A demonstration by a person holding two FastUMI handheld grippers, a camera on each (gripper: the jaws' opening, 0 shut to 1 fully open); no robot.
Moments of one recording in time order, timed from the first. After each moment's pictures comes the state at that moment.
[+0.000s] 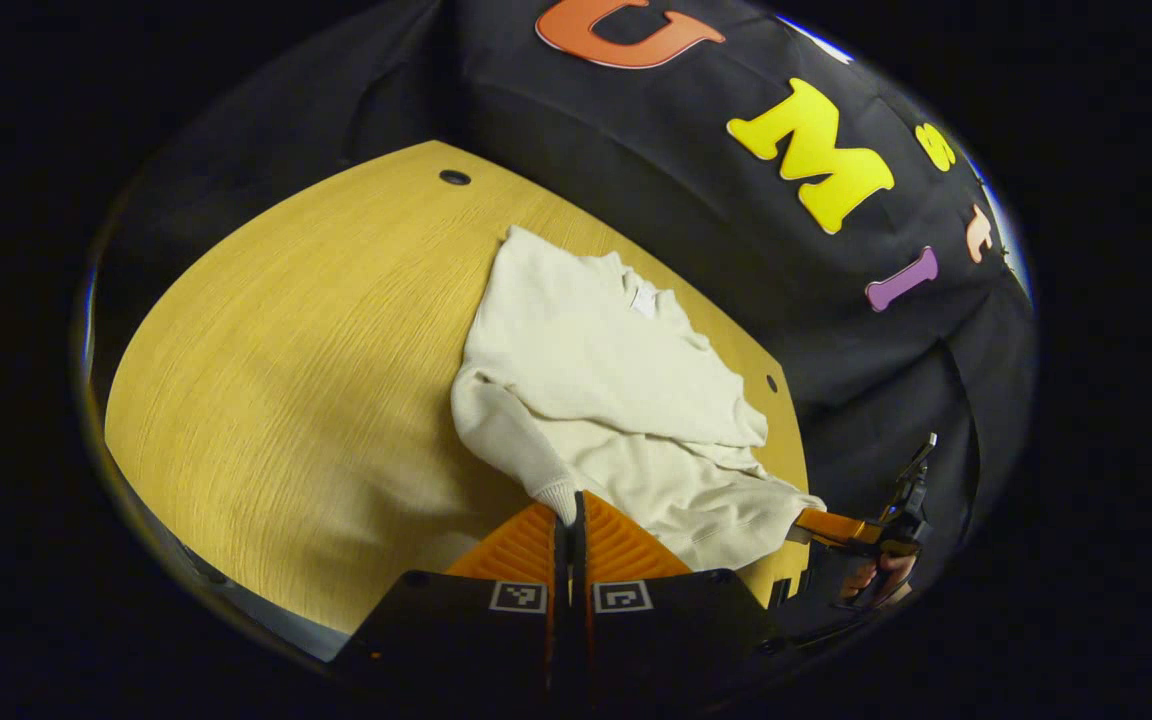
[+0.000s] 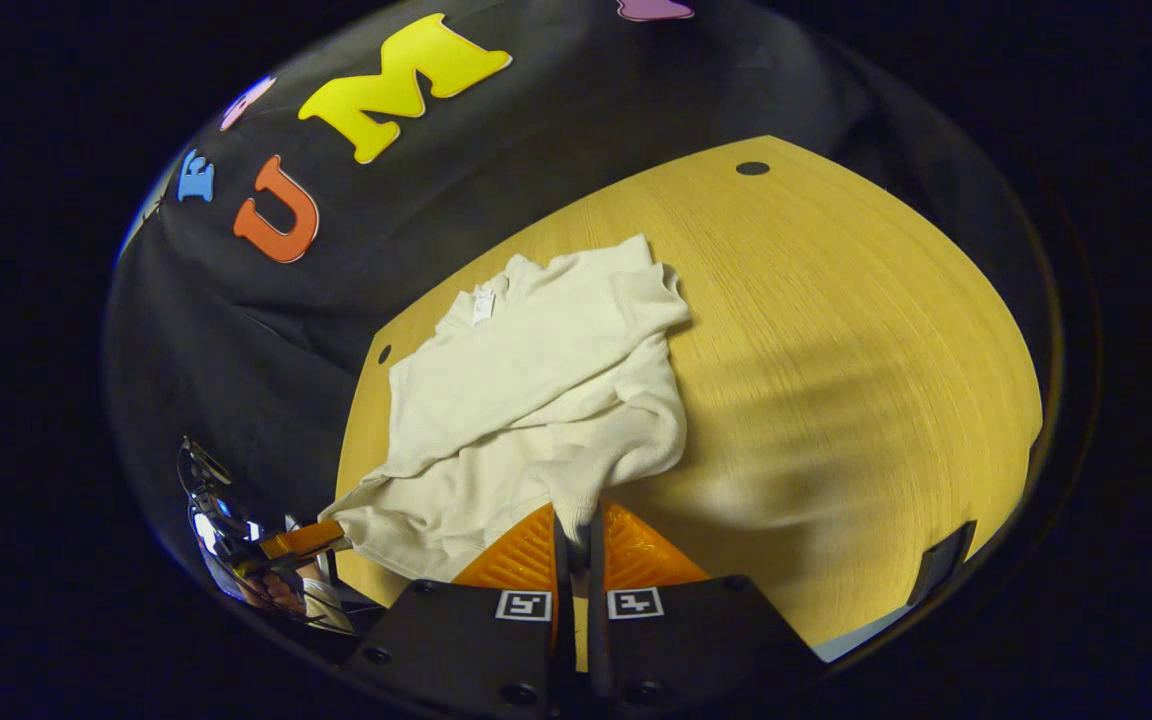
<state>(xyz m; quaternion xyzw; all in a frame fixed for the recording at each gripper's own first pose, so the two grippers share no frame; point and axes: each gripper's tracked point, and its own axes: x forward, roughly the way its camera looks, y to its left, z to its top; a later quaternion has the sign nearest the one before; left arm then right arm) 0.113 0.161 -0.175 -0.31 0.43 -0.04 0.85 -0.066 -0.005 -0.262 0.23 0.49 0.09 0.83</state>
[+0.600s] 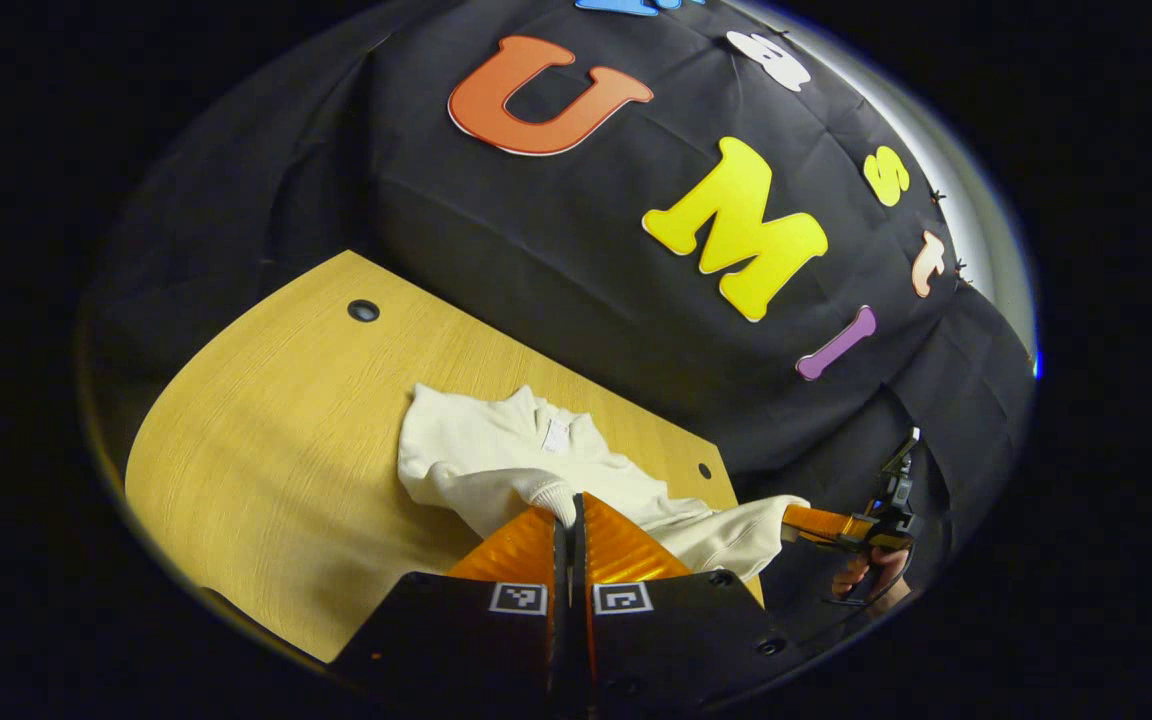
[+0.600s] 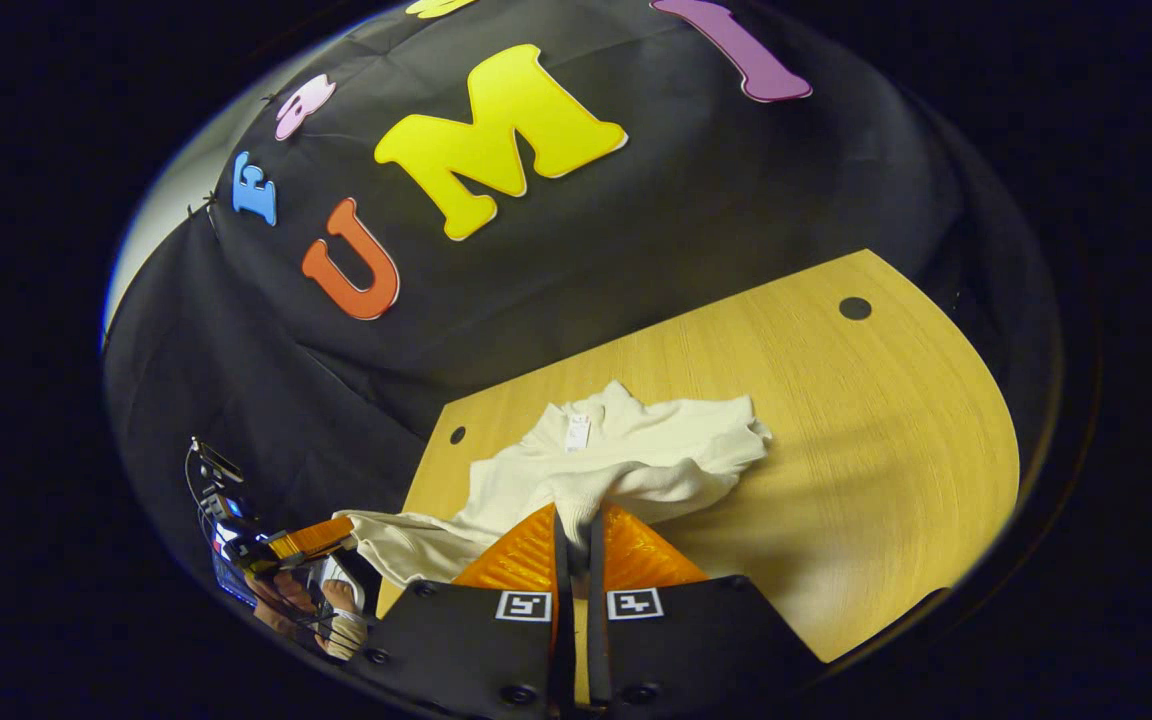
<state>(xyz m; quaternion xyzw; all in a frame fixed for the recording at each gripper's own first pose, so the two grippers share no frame) 0.204 0.170 -0.113 -0.32 0.32 -0.08 0.89 0.074 0.037 -0.139 0.24 0.40 0.16 0.87</state>
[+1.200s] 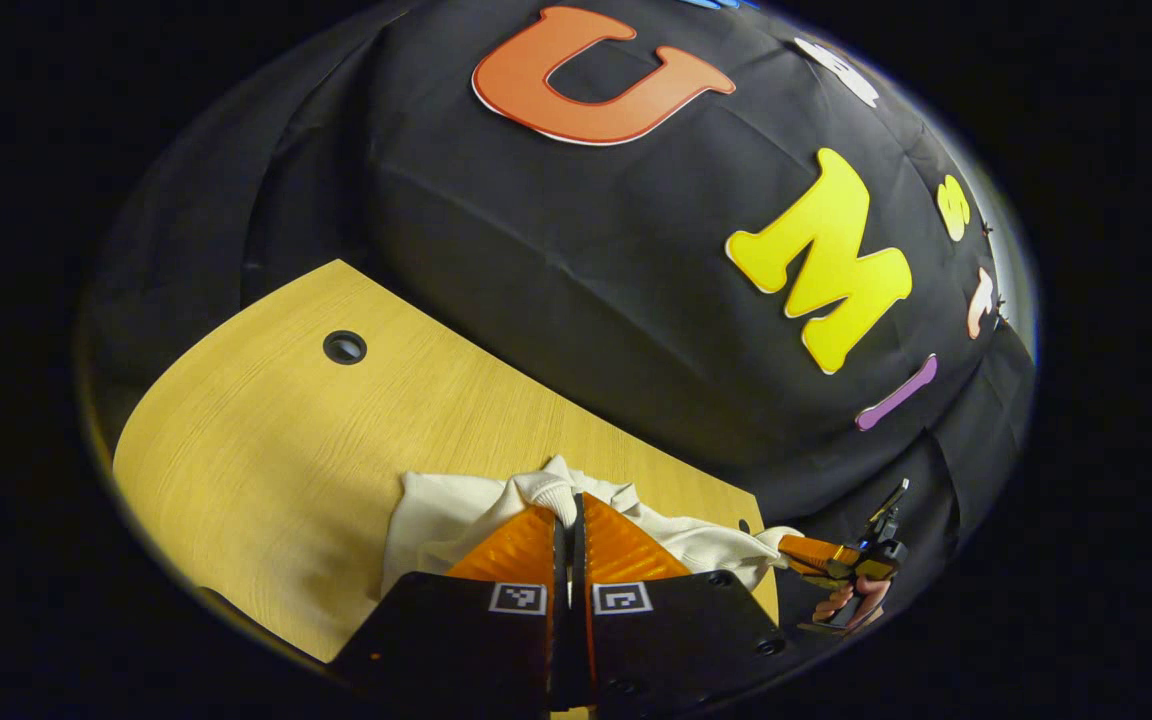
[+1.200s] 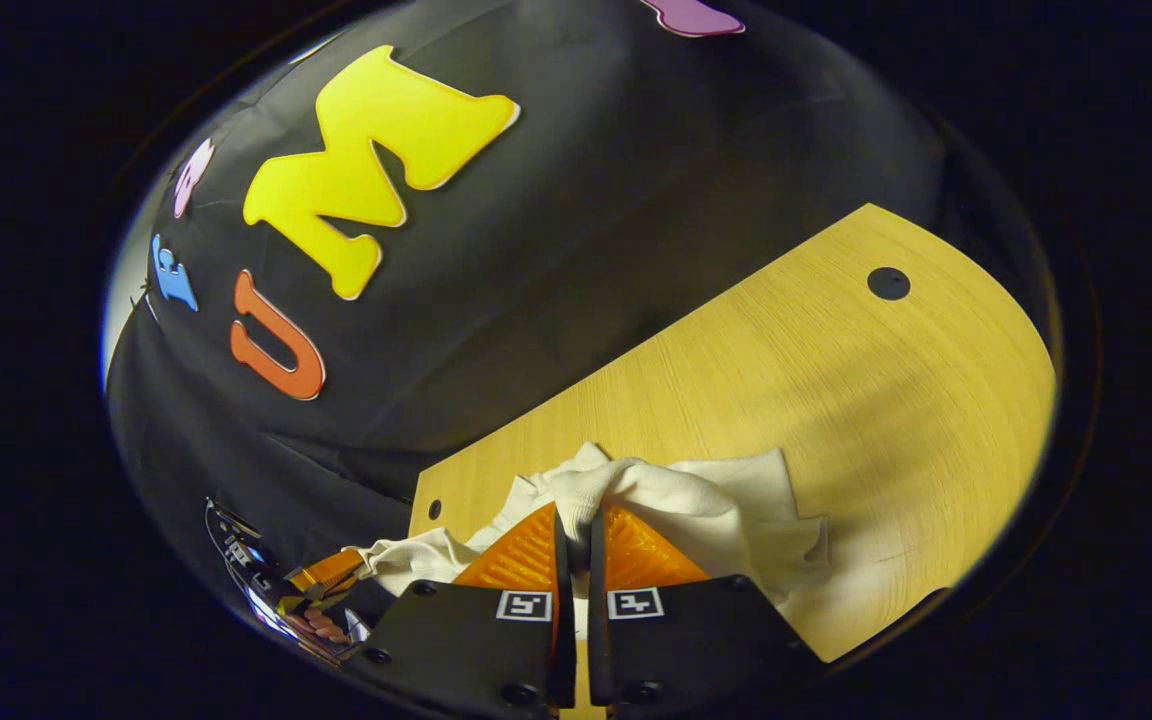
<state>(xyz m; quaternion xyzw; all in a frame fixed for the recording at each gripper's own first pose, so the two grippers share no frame) 0.330 0.194 -0.176 -0.33 0.32 -0.04 0.89 0.216 0.039 -0.249 0.32 0.40 0.10 0.85</state>
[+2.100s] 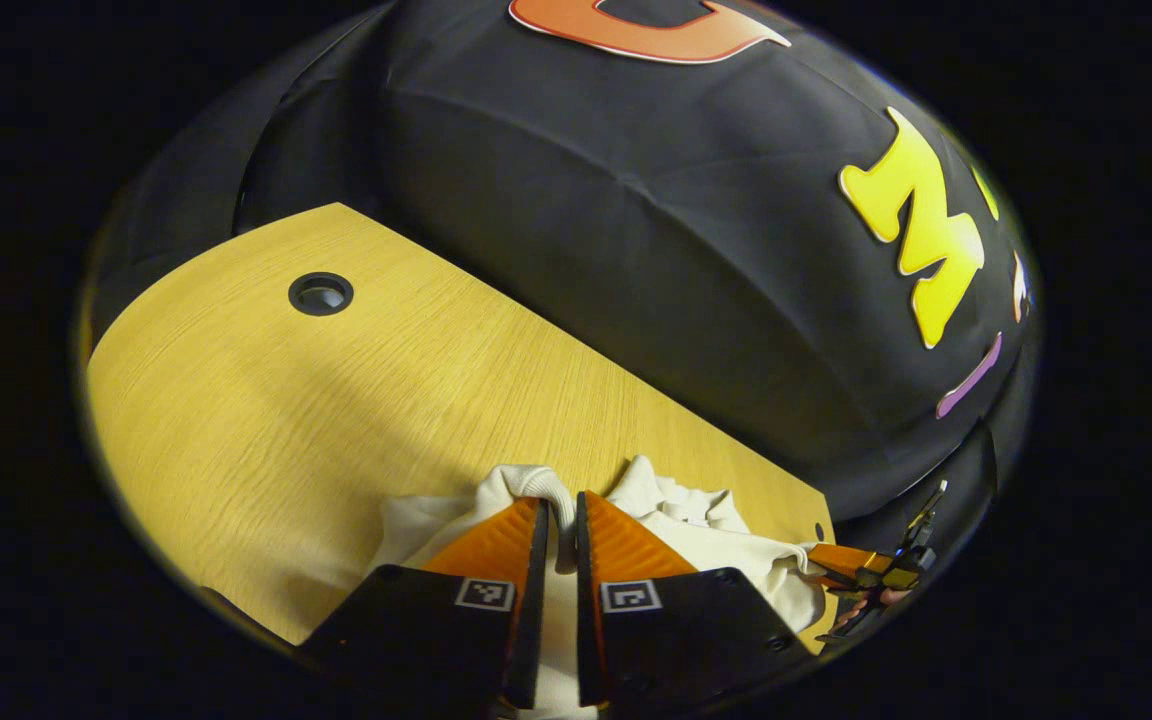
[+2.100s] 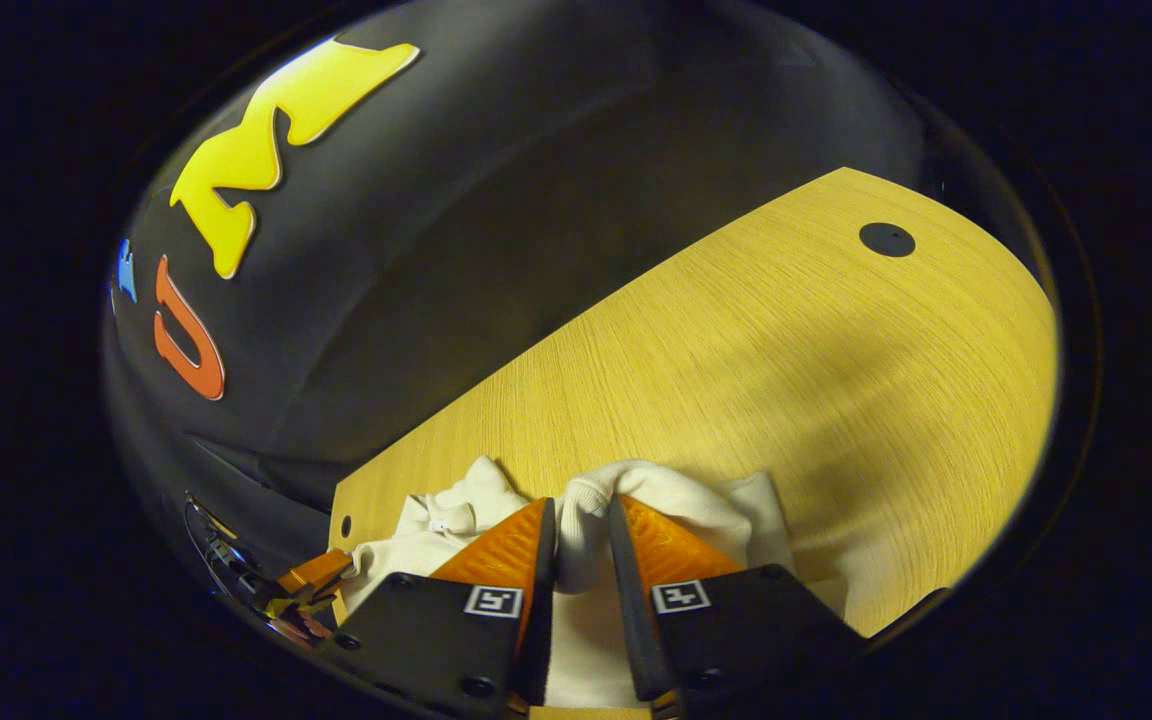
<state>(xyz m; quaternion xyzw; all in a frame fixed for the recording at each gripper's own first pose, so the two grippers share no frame) 0.389 0.192 -0.295 -0.32 0.34 0.00 0.88 0.262 0.025 -0.346 0.30 0.41 0.02 0.86</state>
